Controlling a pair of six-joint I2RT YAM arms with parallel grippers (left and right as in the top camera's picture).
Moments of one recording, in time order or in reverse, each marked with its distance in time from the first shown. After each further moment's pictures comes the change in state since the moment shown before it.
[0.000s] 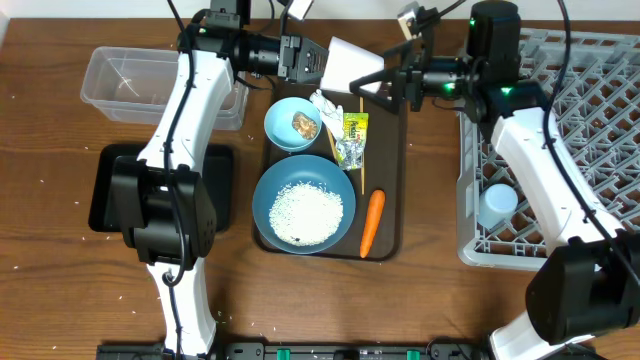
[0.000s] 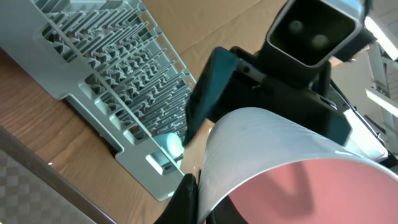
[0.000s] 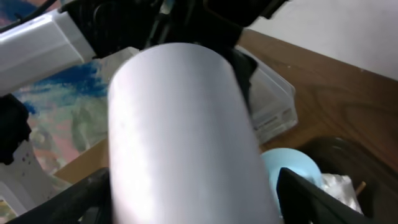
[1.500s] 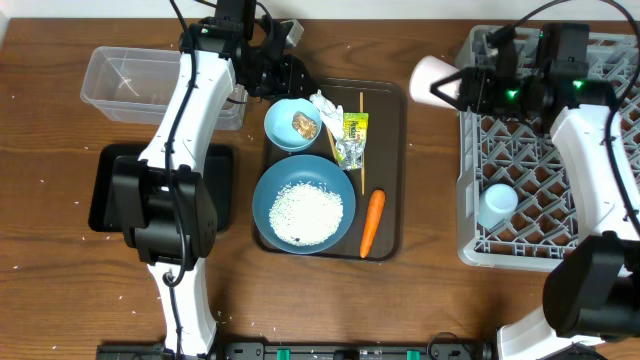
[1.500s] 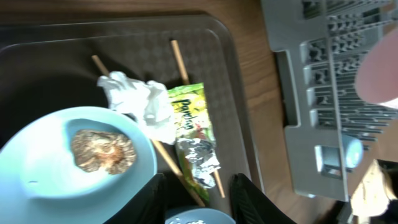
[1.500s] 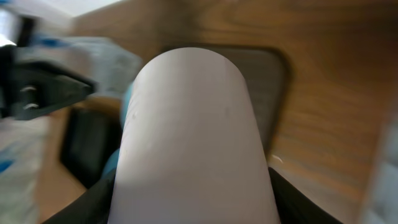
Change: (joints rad) left arm -0.005 0.000 0.000 -0.226 -0.806 -0.003; right arm -0.274 -0.001 0.039 -0.537 0.438 0.032
